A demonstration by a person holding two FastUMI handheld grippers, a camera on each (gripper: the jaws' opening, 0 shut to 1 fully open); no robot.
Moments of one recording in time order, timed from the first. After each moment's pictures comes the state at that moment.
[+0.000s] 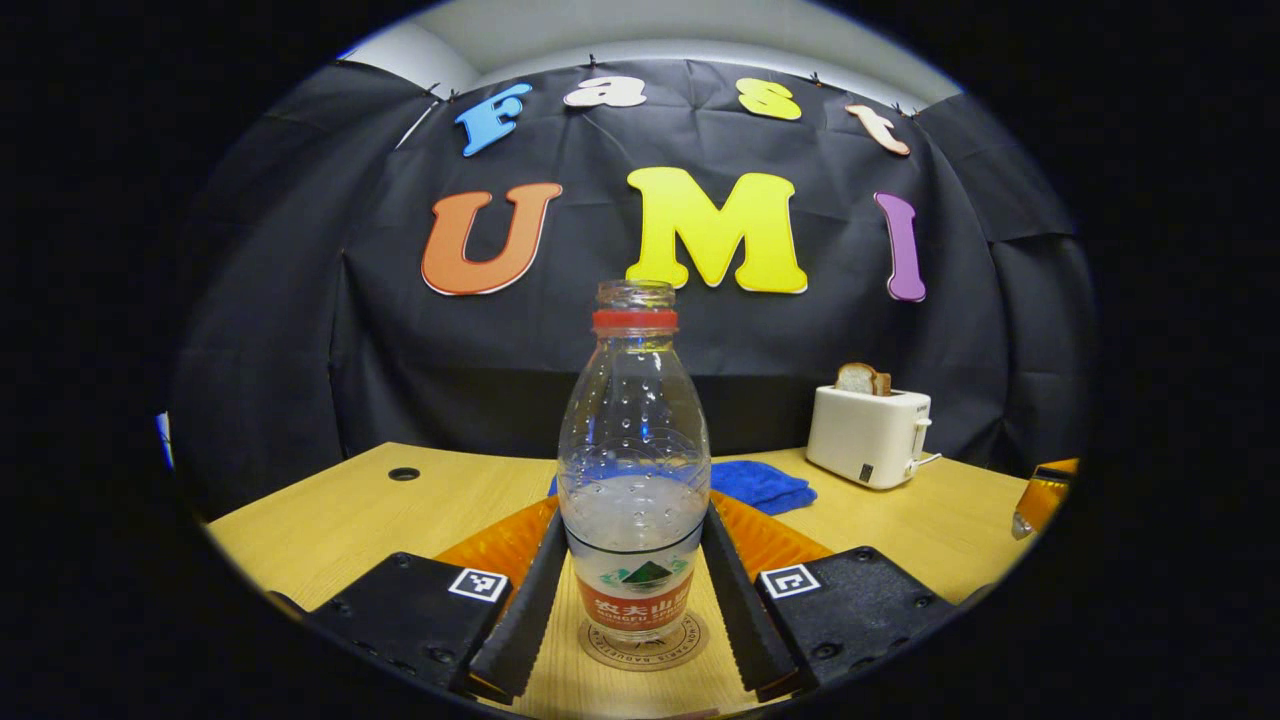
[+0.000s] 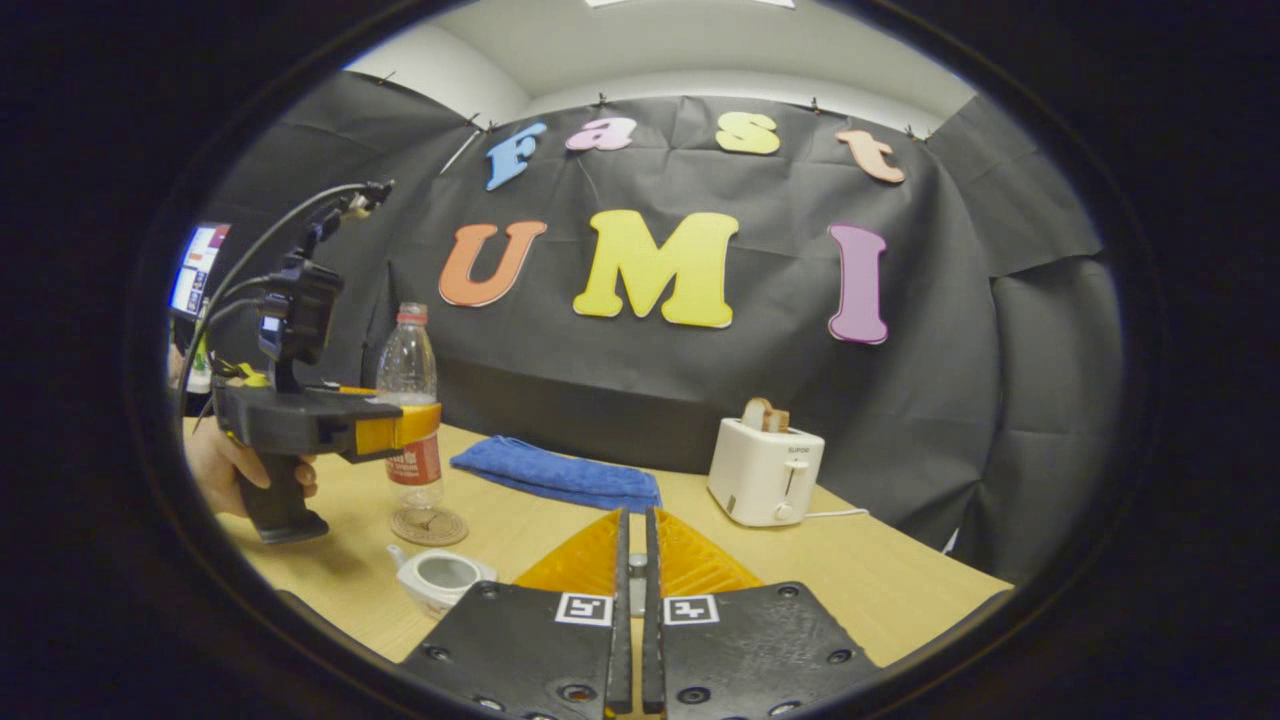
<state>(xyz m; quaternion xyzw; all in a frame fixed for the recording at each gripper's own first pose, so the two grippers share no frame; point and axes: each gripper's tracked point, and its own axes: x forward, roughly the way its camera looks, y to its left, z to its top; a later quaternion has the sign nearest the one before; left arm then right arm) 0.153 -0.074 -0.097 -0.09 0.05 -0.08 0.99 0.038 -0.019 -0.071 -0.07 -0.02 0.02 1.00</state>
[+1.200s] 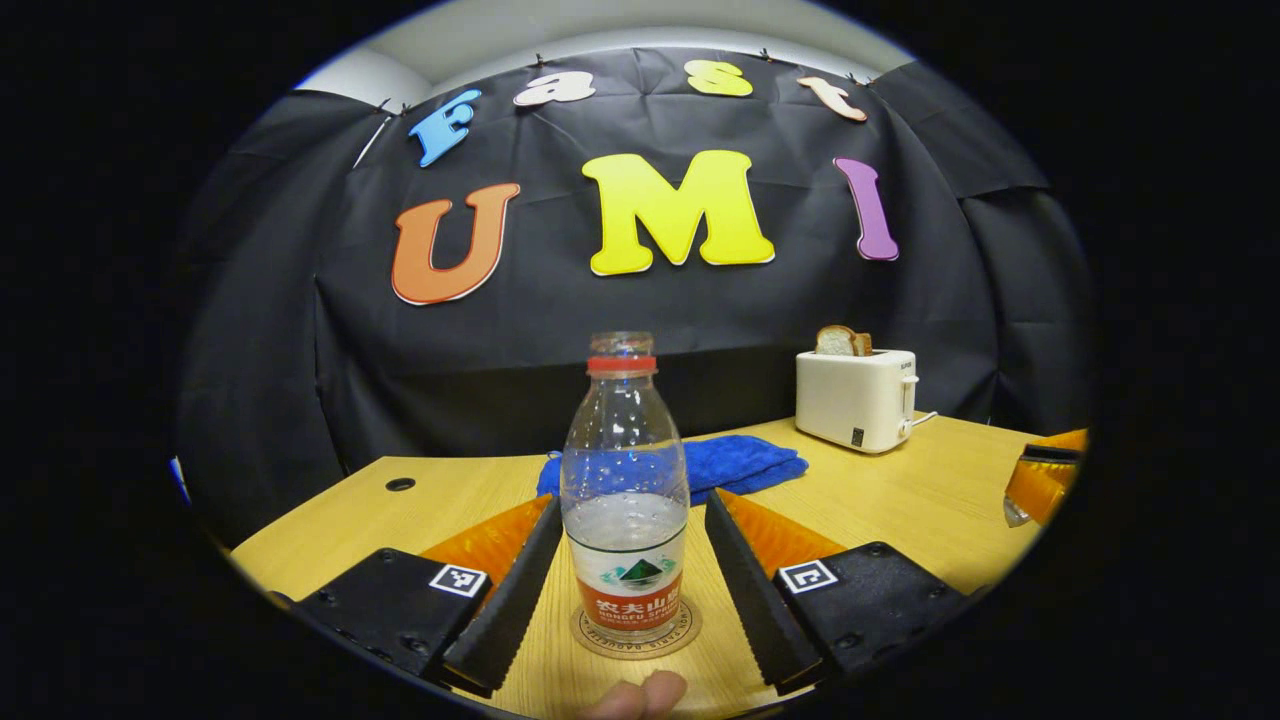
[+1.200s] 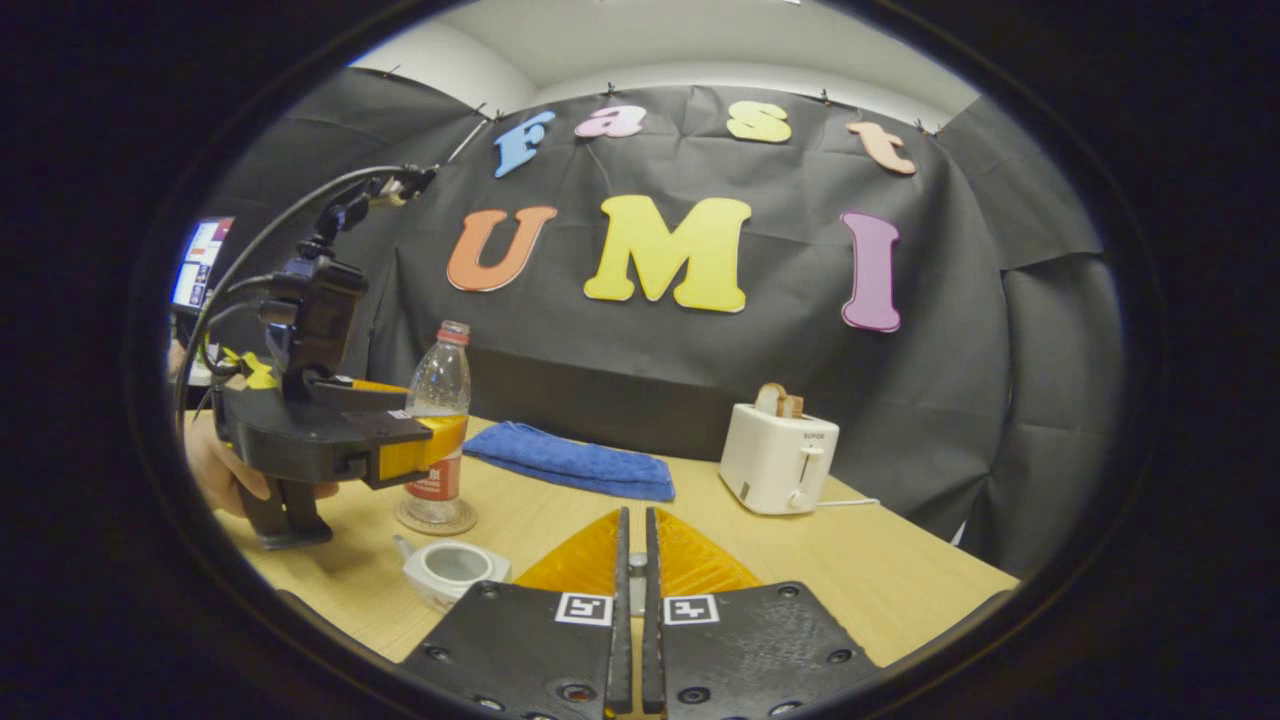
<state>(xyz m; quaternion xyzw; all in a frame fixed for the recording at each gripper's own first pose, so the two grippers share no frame) 0.134 -0.093 -0.094 -0.03 0.04 -0.10 0.99 0.040 -0.005 -0.079 -0.07 -0.01 0.03 1.00</state>
